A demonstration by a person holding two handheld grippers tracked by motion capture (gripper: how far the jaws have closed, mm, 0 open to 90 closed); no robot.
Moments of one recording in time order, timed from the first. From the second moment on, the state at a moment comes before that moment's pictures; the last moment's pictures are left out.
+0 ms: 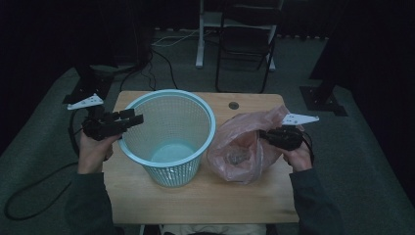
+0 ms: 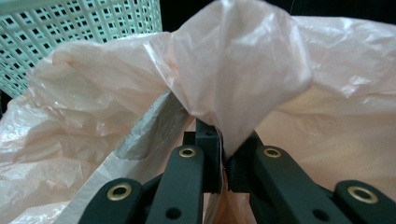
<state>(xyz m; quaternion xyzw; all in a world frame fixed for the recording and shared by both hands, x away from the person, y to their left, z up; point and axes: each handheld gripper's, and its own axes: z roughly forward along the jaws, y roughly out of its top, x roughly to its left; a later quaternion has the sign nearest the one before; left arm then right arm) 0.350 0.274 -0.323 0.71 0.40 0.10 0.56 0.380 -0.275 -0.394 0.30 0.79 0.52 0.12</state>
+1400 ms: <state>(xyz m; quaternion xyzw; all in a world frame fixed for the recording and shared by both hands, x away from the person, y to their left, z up) 0.348 0.279 -0.324 0.71 0.40 0.10 0.57 0.365 -0.296 -0.370 0.26 0.84 0.46 0.11</state>
